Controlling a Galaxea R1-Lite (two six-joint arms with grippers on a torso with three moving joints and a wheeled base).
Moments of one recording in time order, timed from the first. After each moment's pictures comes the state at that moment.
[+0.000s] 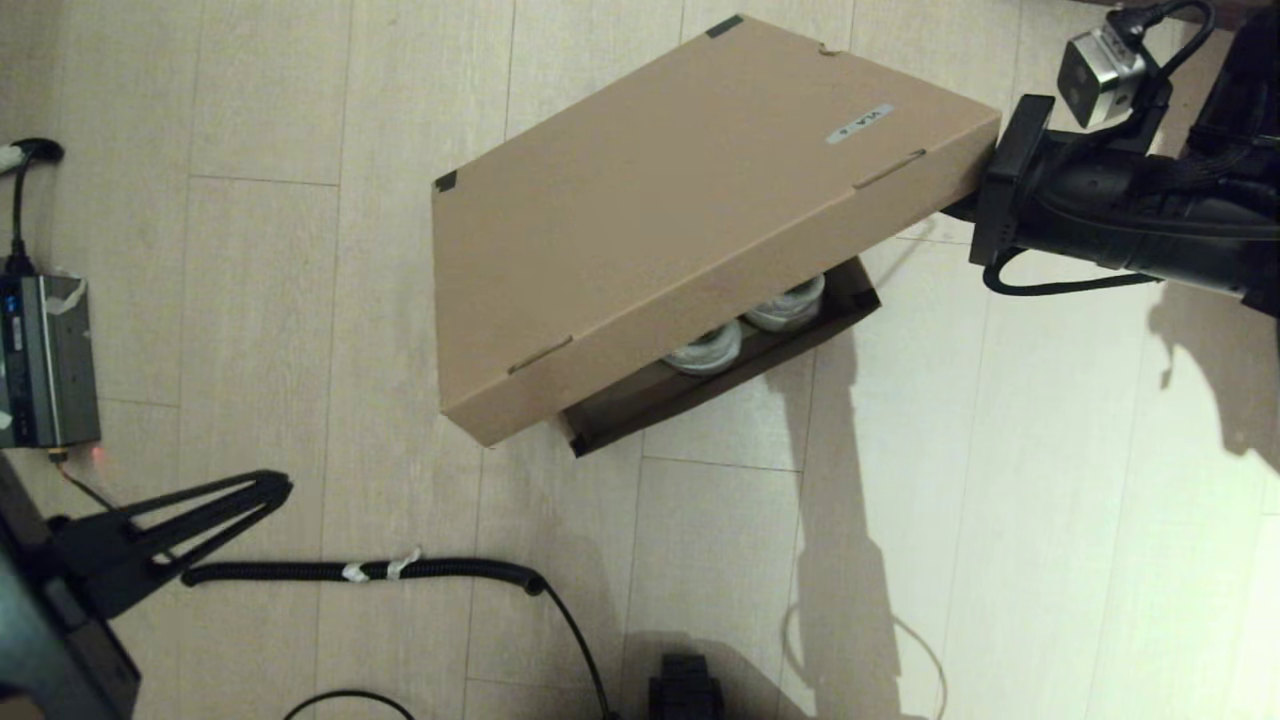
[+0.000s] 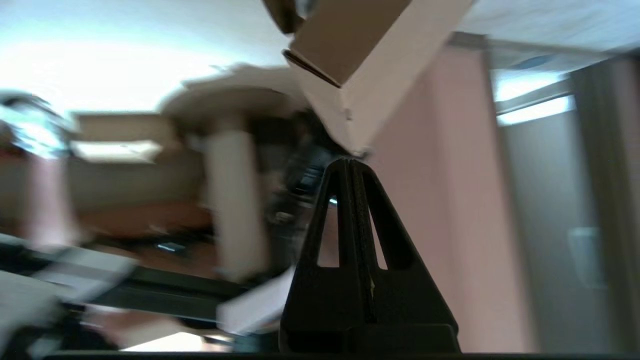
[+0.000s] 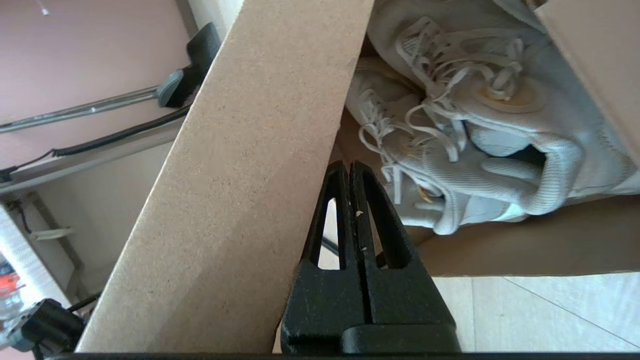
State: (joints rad) left arm -0.16 0.88 -0.46 -0.44 -0.52 -1.97; right arm 0.26 1.64 -1.32 -0.45 0.61 0.74
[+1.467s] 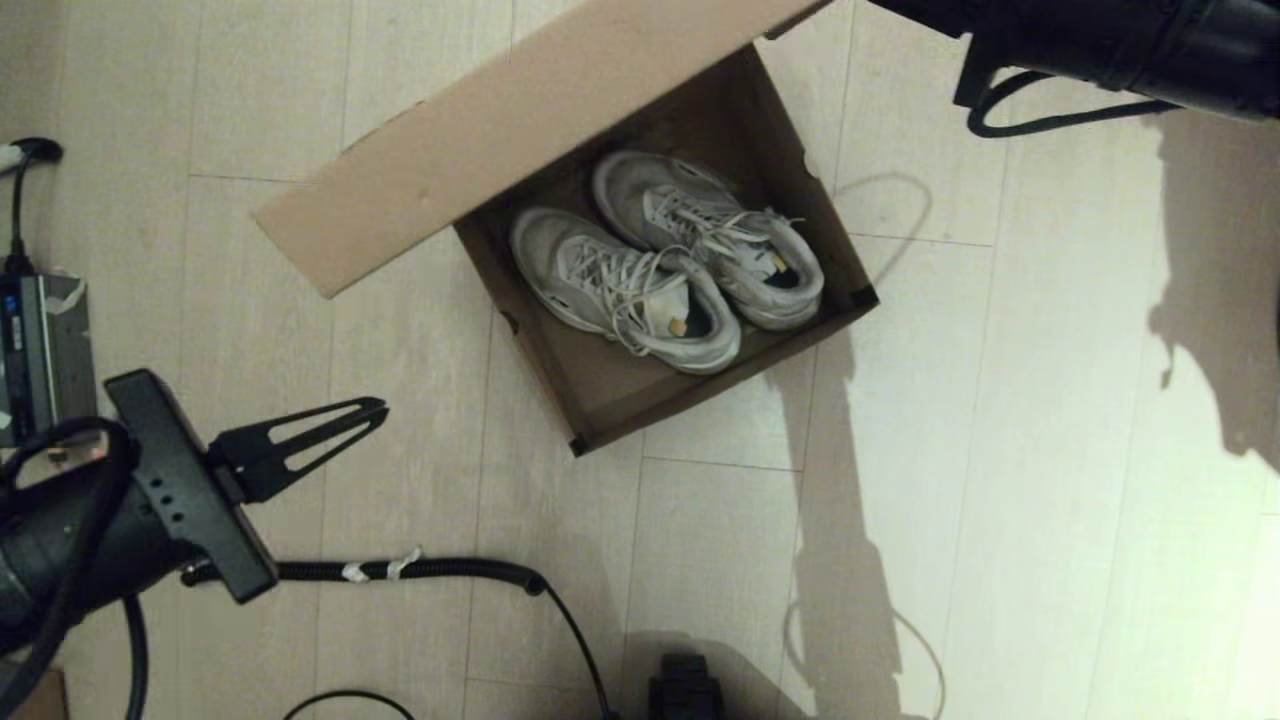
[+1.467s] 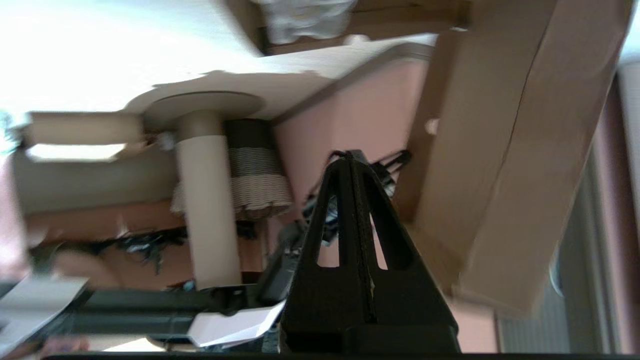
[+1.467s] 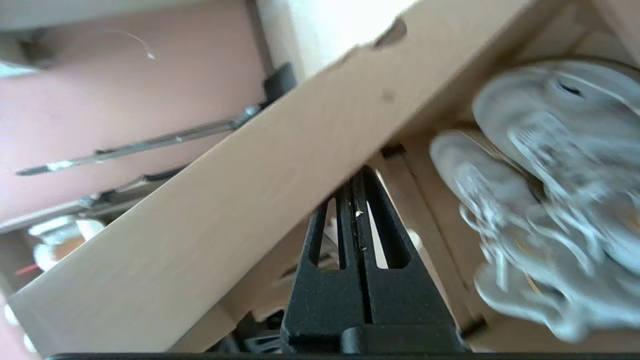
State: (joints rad) left arm -0.19 1.19 -0.45 -0.80 -0.52 -2.04; right arm 0.32 1.78 -1.88 -0.21 0.61 0.88
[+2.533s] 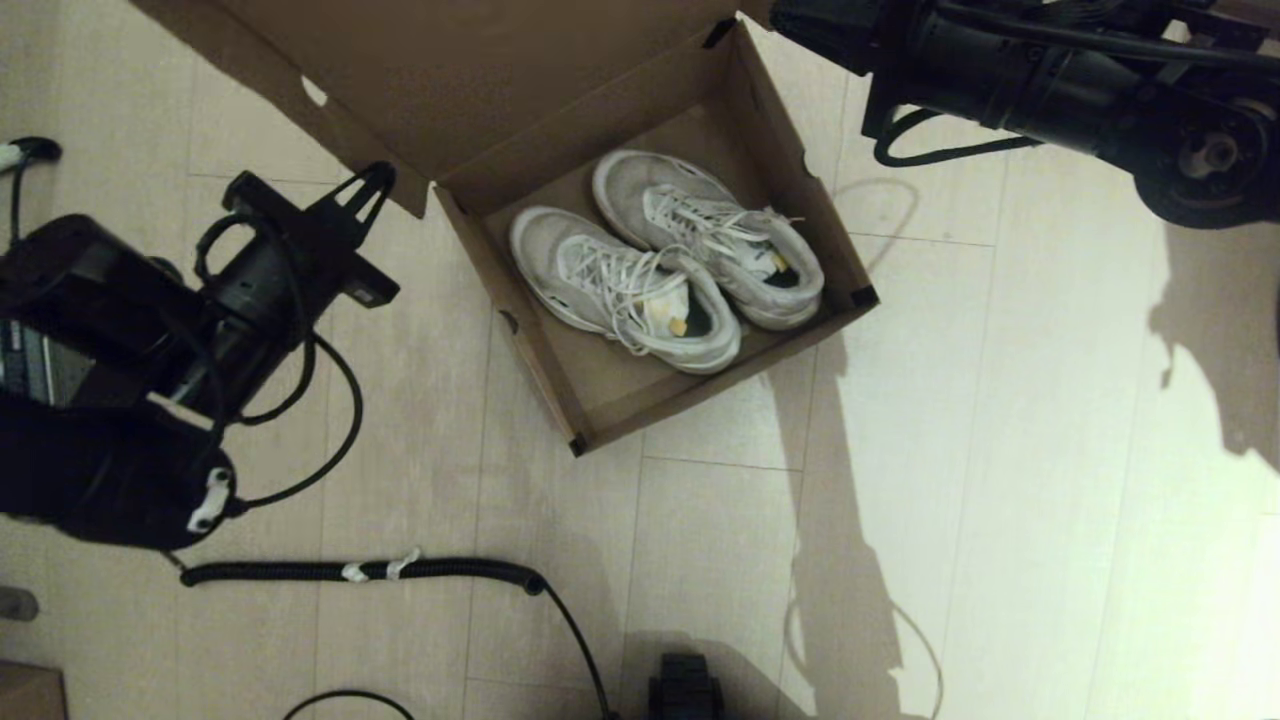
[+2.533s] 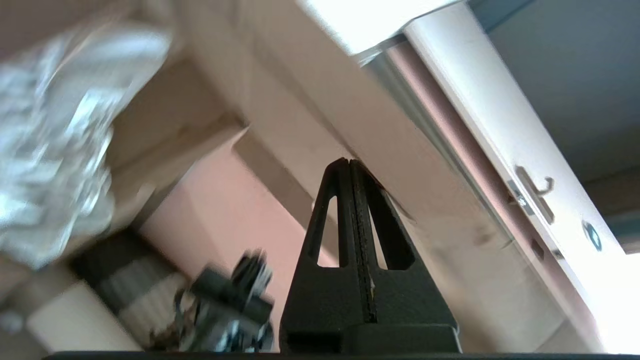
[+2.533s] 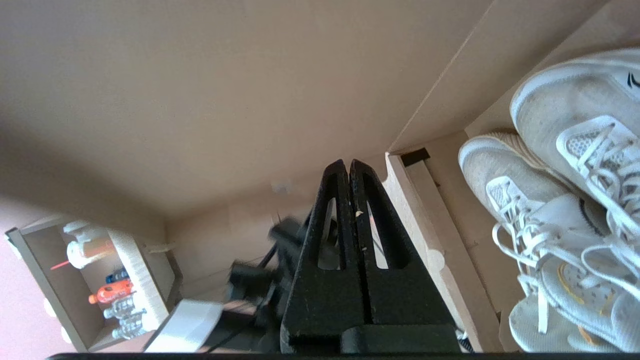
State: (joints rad) left arm -0.13 1.83 -0.92 -1.52 -0.32 -2.08; right arm 0.38 1.91 -1.92 -0.32 0.61 0.94
